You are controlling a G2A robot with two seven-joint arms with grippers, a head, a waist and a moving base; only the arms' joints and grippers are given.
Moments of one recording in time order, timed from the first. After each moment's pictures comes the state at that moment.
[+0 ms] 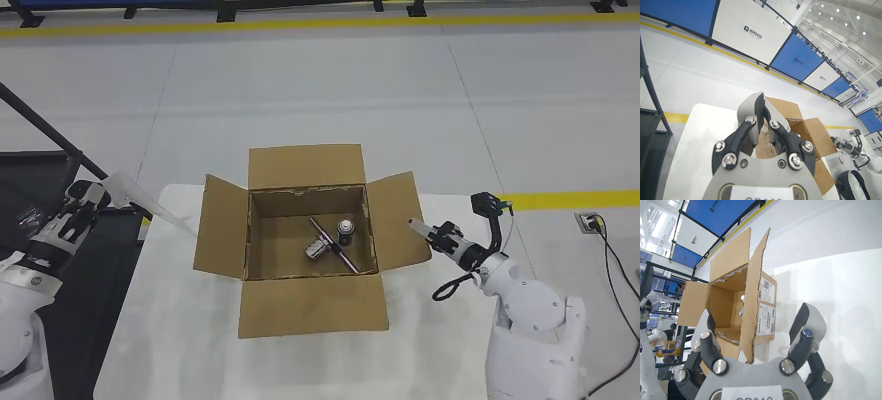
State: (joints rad) left arm 1.17 -1.15 -2.02 -1.84 0.44 -0.20 -0.62; right arm -0.97 -1.71 1.91 -1.65 -0.90 -0.30 1.04
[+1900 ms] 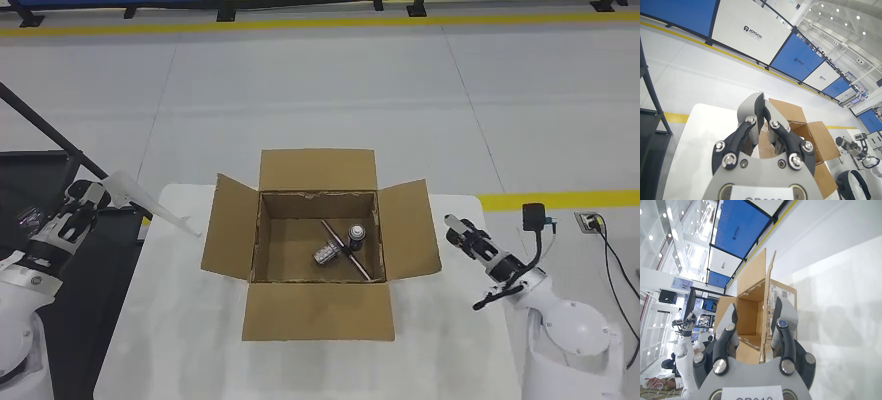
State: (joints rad) left arm 1.17 -1.15 -2.02 -1.84 0.44 -0.20 -0.62; right arm -1.11 -1.54 1.89 -1.75 -0.45 -0.17 0.92
